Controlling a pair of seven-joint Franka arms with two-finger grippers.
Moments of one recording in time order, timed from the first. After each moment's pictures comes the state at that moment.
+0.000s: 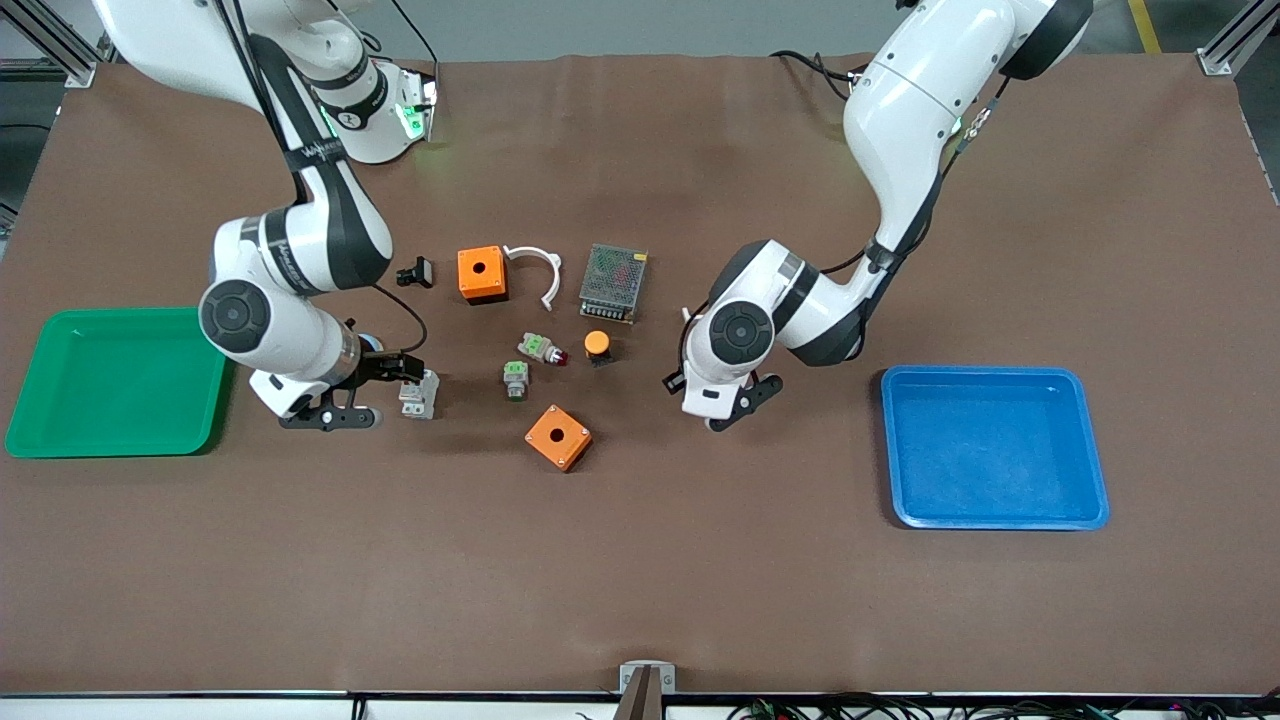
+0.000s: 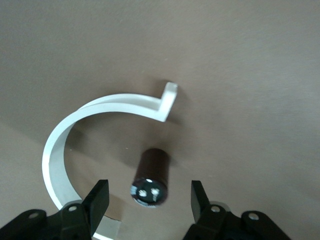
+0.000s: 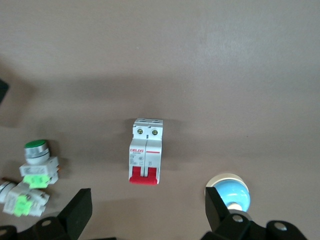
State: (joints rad) left arm -0.47 0.76 -0.23 -1.54 -0.04 2.15 -1.22; right arm 0.24 0.35 -0.01 -1.95 0.06 2.15 0.21
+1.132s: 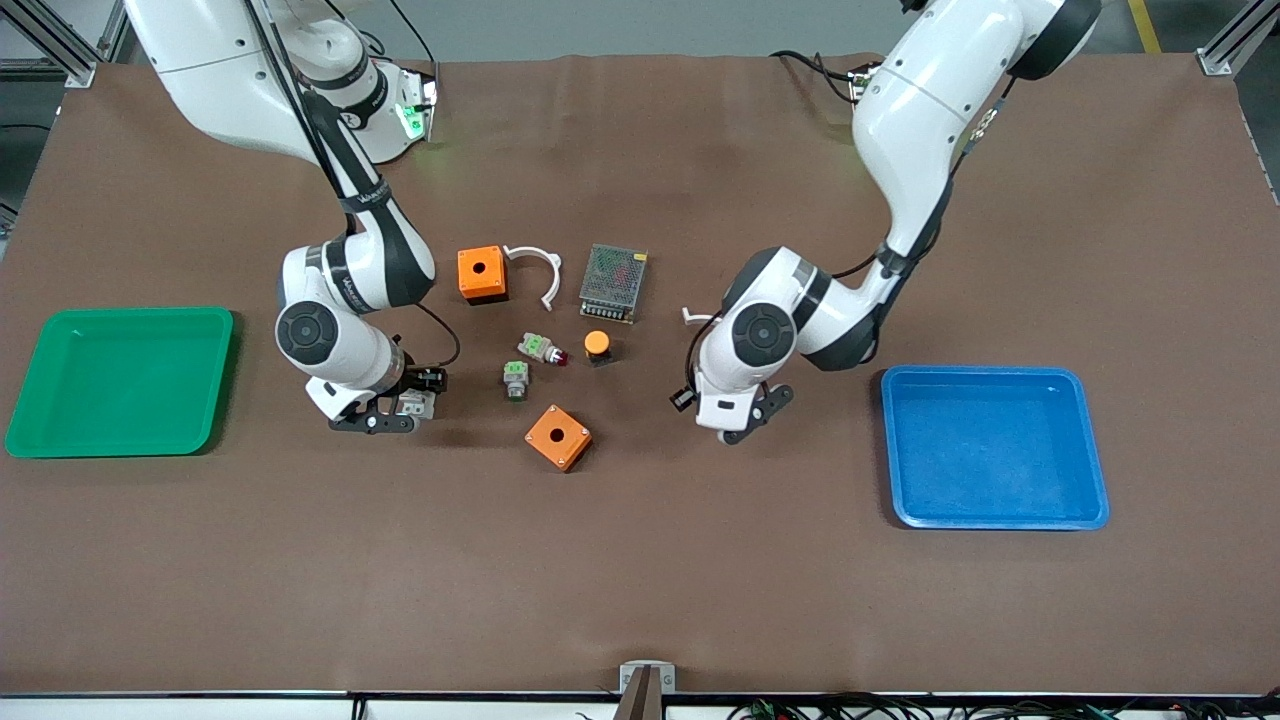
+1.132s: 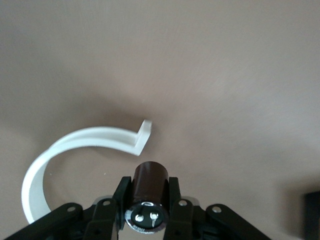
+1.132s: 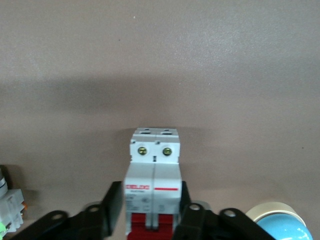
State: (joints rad) left arm -0.43 0.72 -0.22 -1.54 -0.05 2.26 -1.24; right arm 0.28 0.45 -0.01 -2.04 0.06 2.37 0.27
